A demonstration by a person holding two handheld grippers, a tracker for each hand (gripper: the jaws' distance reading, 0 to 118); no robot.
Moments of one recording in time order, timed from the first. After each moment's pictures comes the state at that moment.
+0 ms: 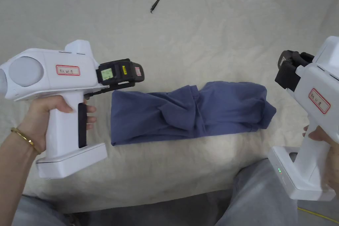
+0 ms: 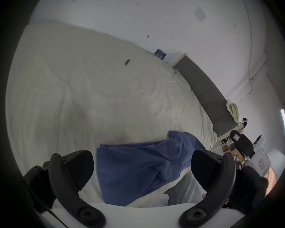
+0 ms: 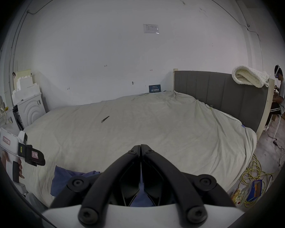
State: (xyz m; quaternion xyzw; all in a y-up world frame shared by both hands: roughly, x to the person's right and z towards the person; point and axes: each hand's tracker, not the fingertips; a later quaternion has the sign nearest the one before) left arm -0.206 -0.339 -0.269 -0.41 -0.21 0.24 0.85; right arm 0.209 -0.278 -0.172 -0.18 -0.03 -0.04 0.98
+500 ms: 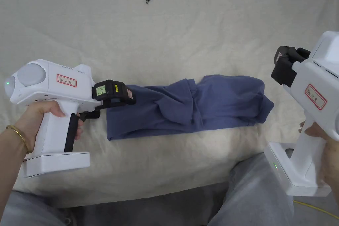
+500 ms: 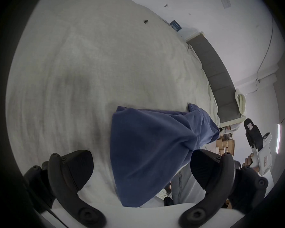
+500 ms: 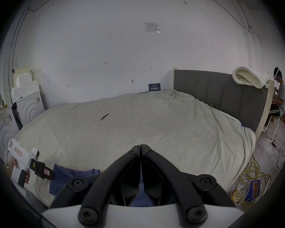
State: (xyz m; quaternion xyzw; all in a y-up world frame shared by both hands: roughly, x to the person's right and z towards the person) left arm -0.214 -0.407 -0.293 -0.55 -0.22 0.26 0.77; right arm 0.203 -0.281 -0.174 -0.19 -0.04 -0.03 0.98
